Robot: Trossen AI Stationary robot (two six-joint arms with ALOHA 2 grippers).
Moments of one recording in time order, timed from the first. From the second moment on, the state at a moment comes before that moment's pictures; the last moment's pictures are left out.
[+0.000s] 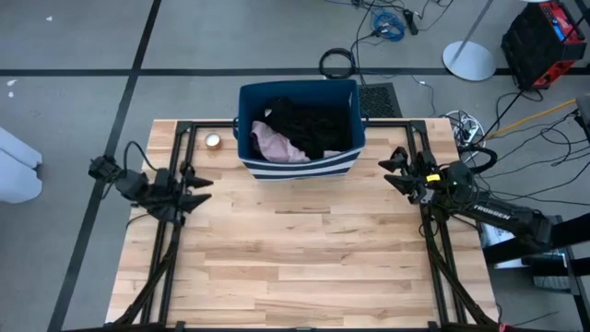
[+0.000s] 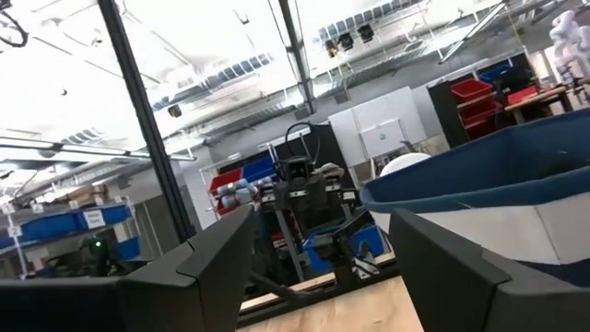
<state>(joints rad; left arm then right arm) -0.52 0.00 0.24 0.02 -0.54 -0.05 -0.50 0.25 0.01 0.67 -0.44 0.59</state>
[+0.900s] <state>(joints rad) -0.52 0.00 0.02 0.18 -0.28 -0.18 -0.24 0.46 0.01 0.65 -0.18 0.48</state>
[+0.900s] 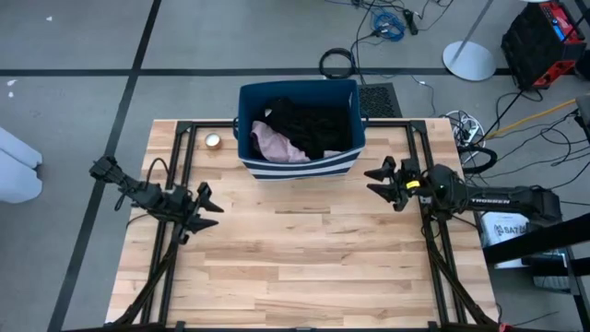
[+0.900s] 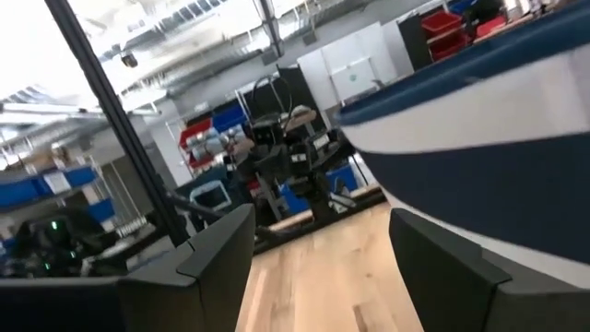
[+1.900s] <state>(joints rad) -0.52 0.00 0.01 0.05 -0.22 -0.23 -0.21 0.60 0.01 0.70 -0.02 0.32</state>
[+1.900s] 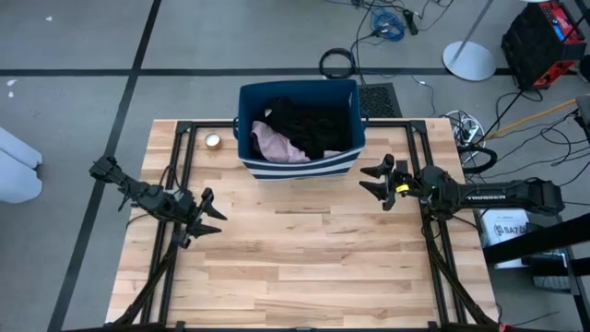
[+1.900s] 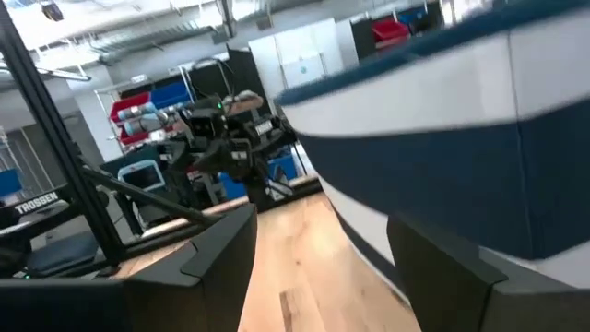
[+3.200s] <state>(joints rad) -0.52 0.00 0.01 0.05 -0.24 -0.19 0.19 0.32 0.01 0.18 0.31 0.16</state>
